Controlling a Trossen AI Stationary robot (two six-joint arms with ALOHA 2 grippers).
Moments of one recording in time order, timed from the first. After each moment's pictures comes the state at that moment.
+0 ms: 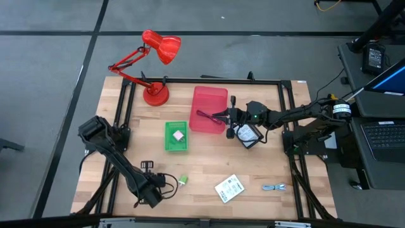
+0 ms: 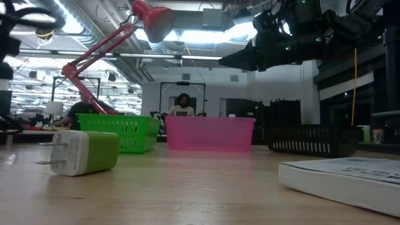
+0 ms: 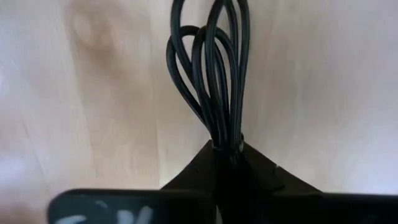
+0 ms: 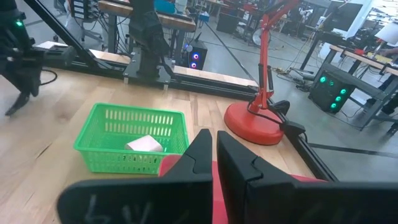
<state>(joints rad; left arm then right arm) -0.82 1.82 1.11 -0.96 -0.04 -0.90 -0.17 1.46 0.55 0.80 -0.03 -0.24</state>
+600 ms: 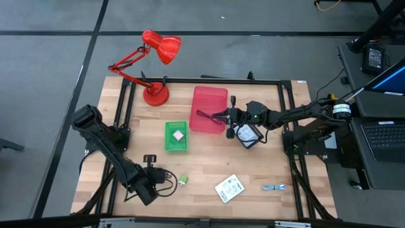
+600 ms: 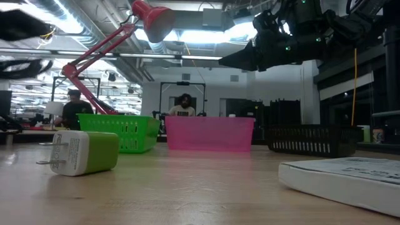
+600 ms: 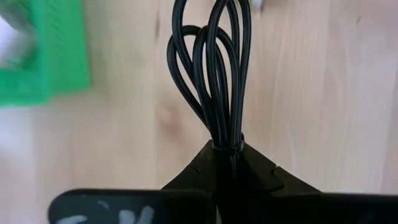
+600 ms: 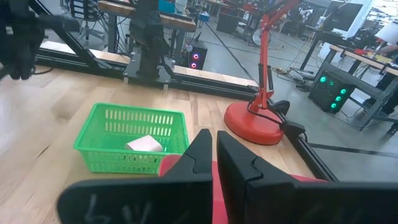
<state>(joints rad) -0.82 1.63 1.11 -0.96 -0.31 -0.82 -0.17 1.46 0.55 0.80 -0.03 -0.24</state>
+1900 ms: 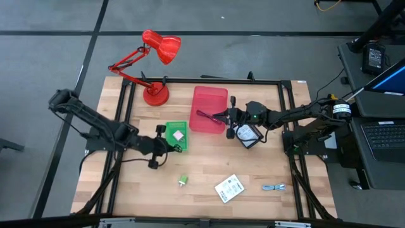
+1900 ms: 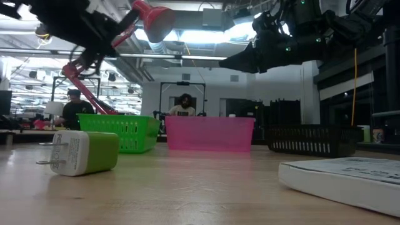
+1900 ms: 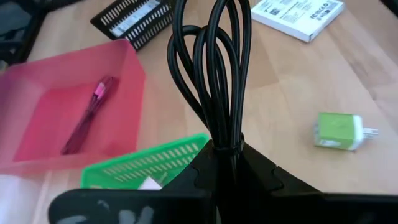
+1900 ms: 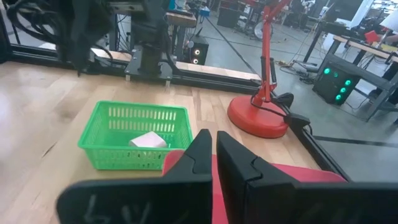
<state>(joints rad) -0.42 1.06 0.65 -0.30 -0.37 -0.03 -0.17 1.46 0.55 0.77 -0.03 -0.21</state>
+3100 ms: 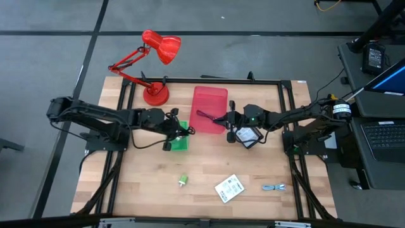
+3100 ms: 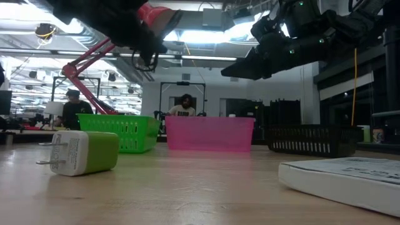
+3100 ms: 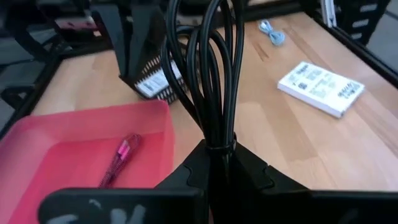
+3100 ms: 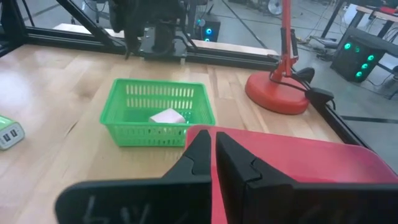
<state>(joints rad) 0.00 1.14 0.64 0.05 0.03 0.17 -0.13 1.46 0.55 0.67 -0.03 -0.16</state>
